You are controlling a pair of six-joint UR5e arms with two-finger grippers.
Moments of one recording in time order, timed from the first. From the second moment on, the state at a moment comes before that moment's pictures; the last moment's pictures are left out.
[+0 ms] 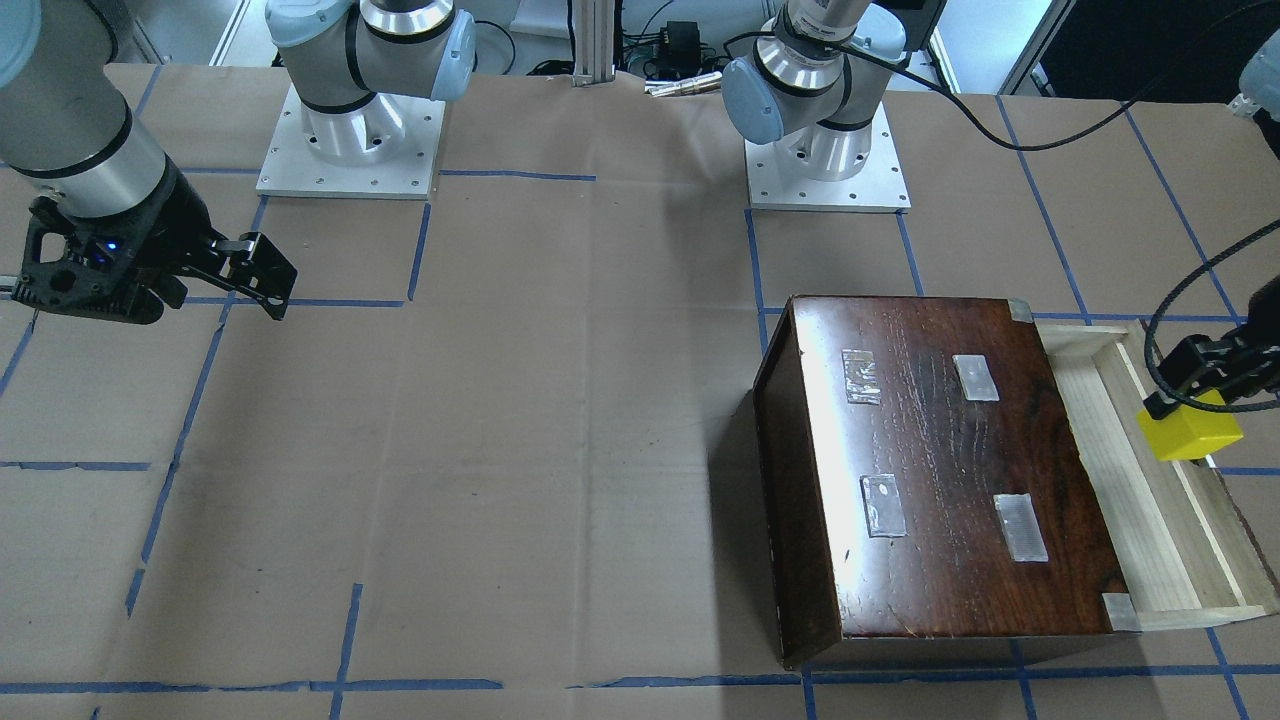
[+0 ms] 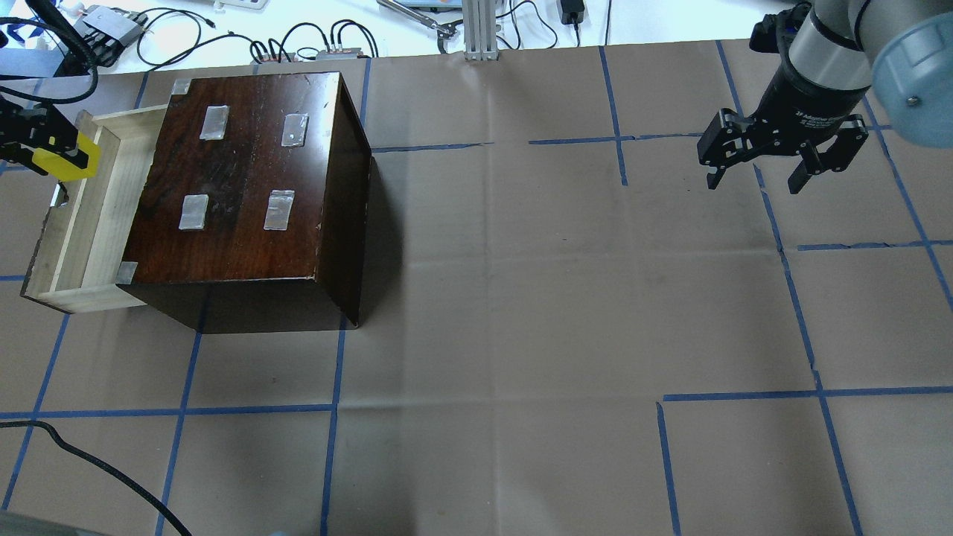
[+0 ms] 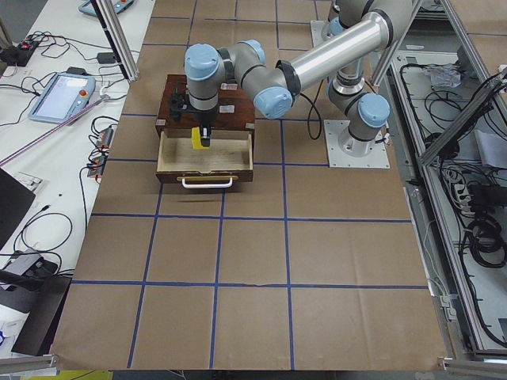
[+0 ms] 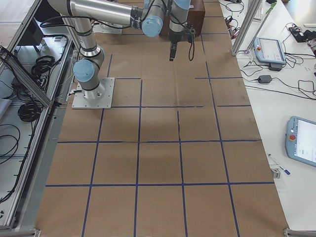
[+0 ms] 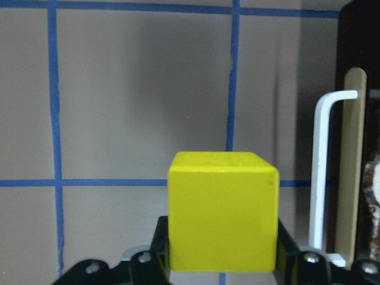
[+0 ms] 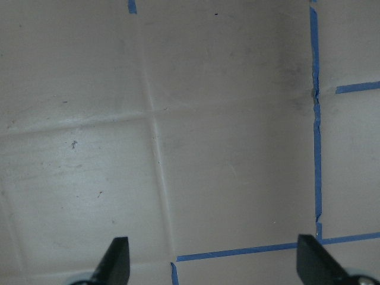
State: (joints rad) left arm -1.04 -1.79 -1.51 -1.37 1.47 0.44; right arm 1.43 -1.52 1.65 -1.63 -1.57 -0.02
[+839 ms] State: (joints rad) left arm -1.06 -1.80 -1.62 -1.27 1.47 0.41; right arm 1.43 -1.52 1.65 -1.63 -1.57 -0.02
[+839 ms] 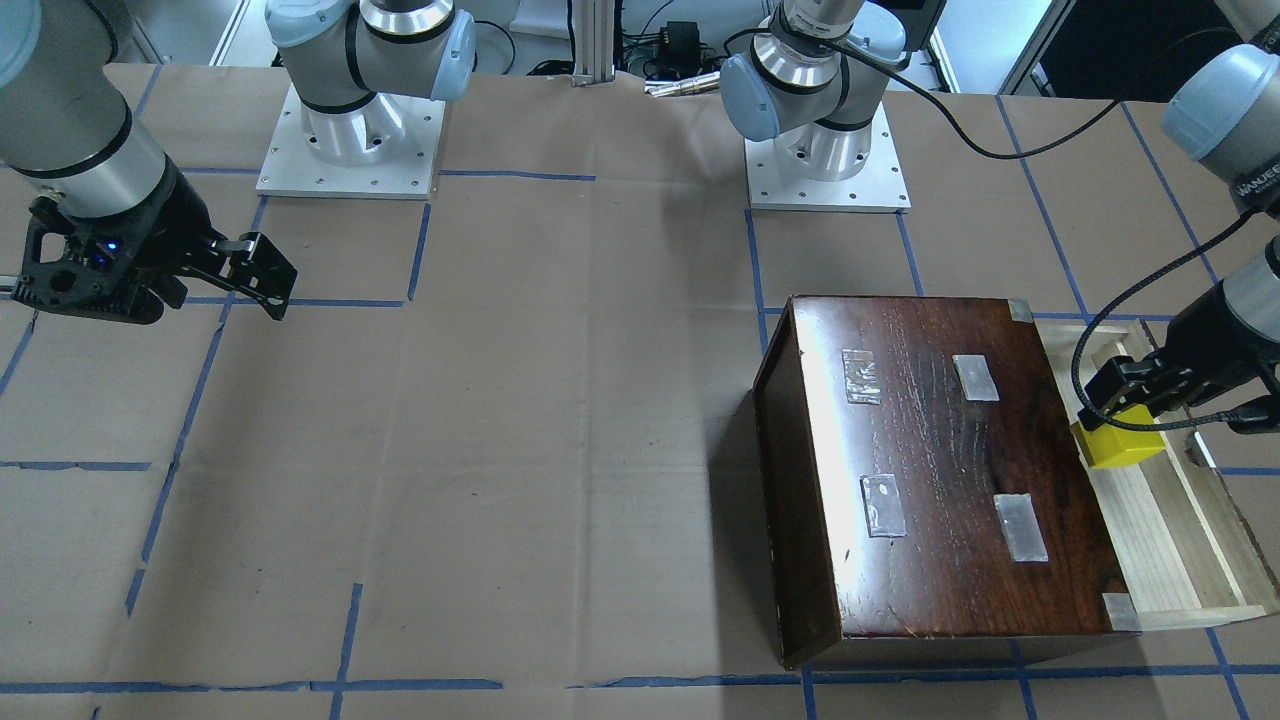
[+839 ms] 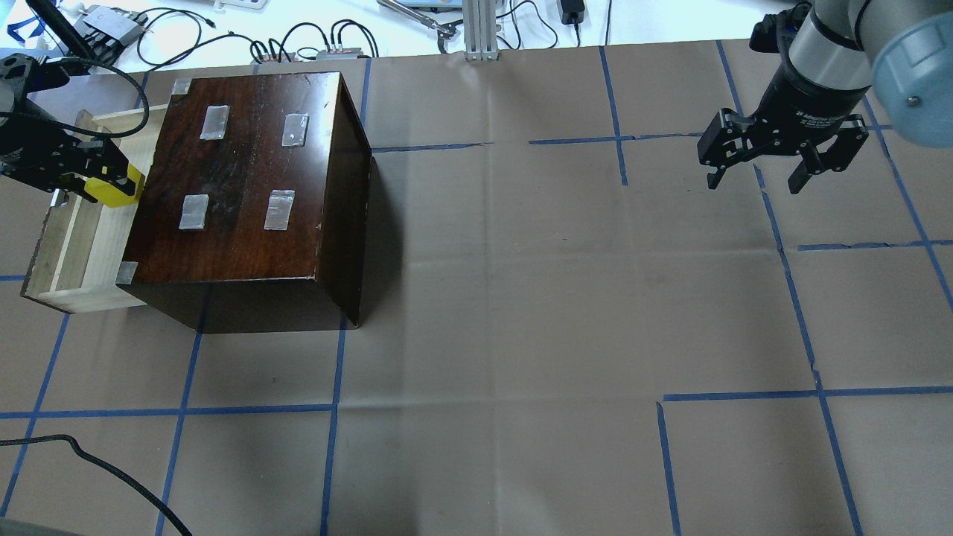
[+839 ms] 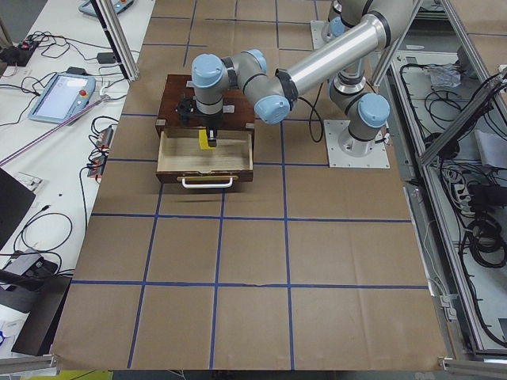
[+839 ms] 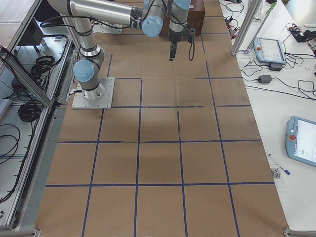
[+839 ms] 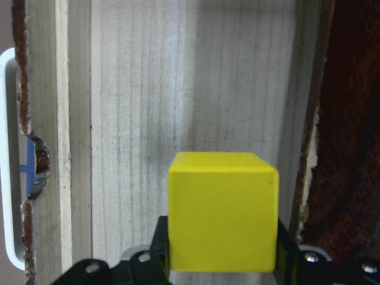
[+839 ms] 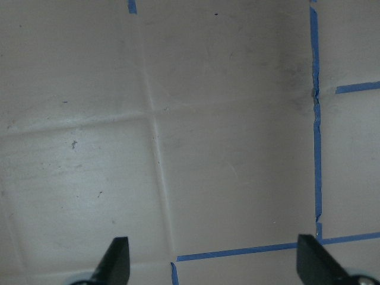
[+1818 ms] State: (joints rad) left arm -1.05 -1.76 -1.63 -1.22 1.49 0.41; right arm 1.43 -1.52 1.65 -1.63 -1.57 -0.02
